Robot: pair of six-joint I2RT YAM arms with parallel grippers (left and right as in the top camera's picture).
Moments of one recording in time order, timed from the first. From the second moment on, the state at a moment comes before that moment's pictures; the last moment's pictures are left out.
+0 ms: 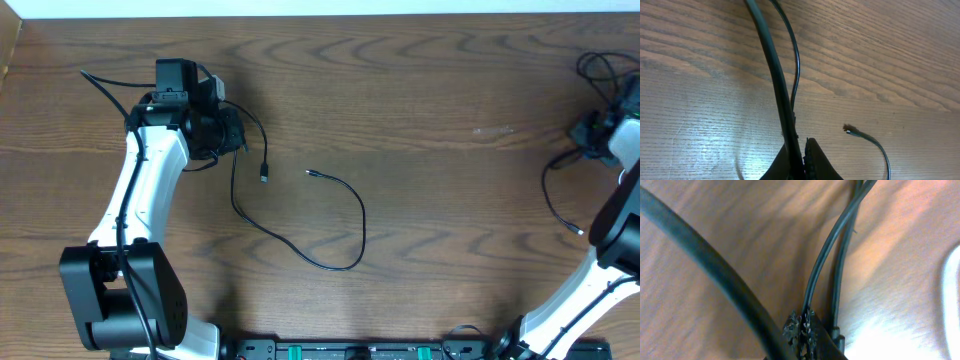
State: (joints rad) left arm 0.04 1.69 1.30 -0.78 0.31 -0.25; right arm -0.50 2.15 1.43 -0.38 0.14 0.34
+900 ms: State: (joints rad) left arm 0.04 1.69 1.30 -0.76 0.31 -0.25; right arm -0.69 2.20 1.70 -0.72 -0.08 0.23
